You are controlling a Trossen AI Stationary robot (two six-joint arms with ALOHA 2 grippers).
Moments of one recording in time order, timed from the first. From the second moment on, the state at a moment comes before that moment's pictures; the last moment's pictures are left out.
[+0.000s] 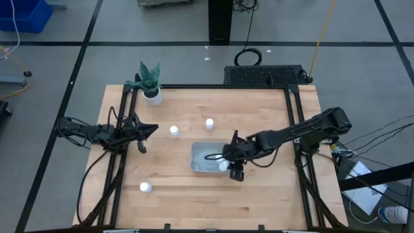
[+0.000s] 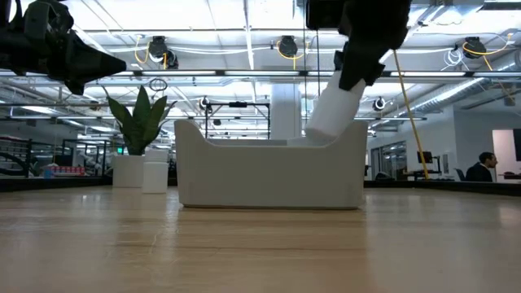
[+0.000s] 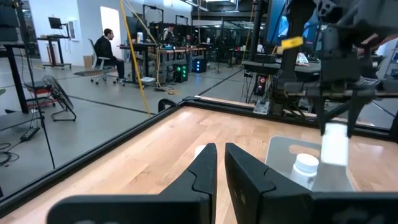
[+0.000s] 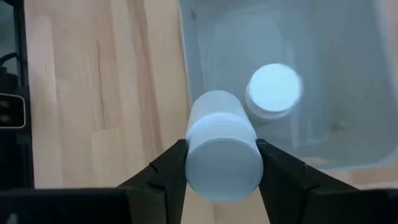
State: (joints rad) left arm -0.28 0.04 0.09 -0.03 -0.60 -0.06; right arm 0.25 1.61 1.19 -0.64 -0.03 0.46
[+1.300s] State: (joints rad) left arm -0.28 0.04 0.09 -0.03 -0.60 -0.05; right arm 0.22 1.69 1.19 -0.72 -0.11 0.43
